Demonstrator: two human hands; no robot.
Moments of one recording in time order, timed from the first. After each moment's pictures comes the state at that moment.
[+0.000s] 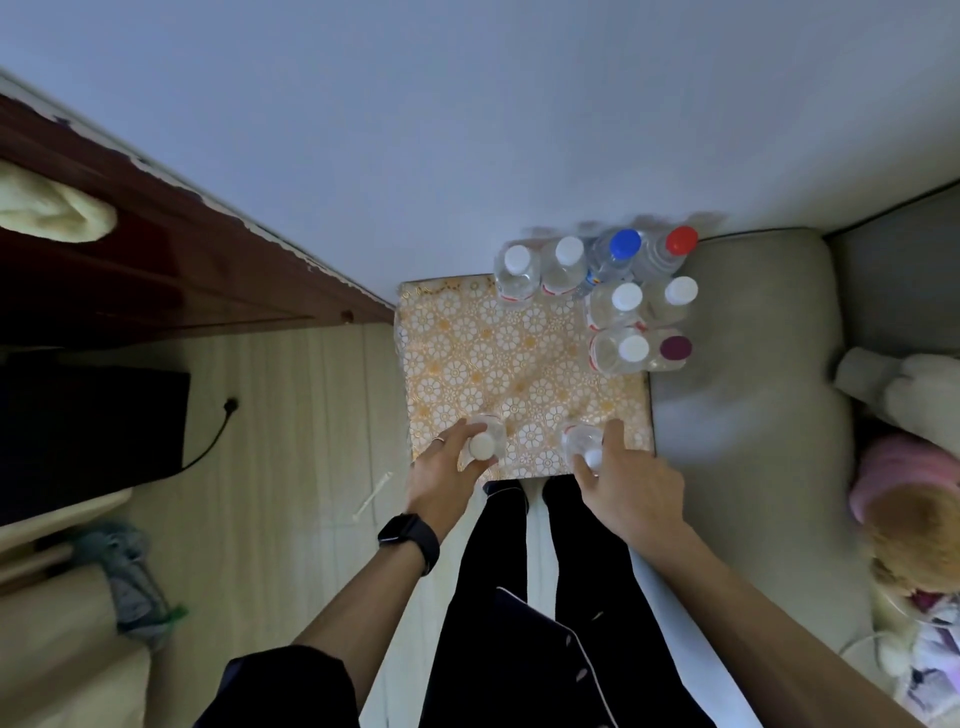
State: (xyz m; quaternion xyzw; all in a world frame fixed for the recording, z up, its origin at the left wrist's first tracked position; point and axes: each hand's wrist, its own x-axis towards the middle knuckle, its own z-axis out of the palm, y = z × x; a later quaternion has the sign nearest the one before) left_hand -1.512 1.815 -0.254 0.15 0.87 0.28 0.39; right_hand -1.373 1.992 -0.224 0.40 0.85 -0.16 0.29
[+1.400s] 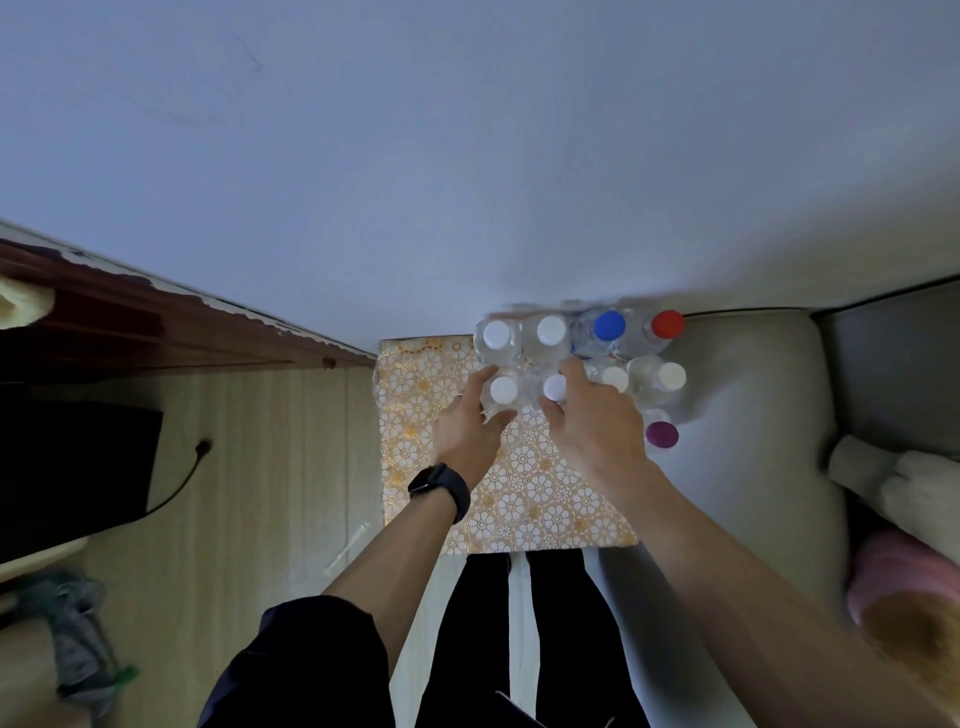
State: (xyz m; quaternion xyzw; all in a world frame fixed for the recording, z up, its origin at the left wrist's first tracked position) left_hand -1.579 1.957 -0.287 0.13 0.87 0.32 0.35; right_hand -1.496 2.089 -0.242 0.36 0.89 -0.21 0.17
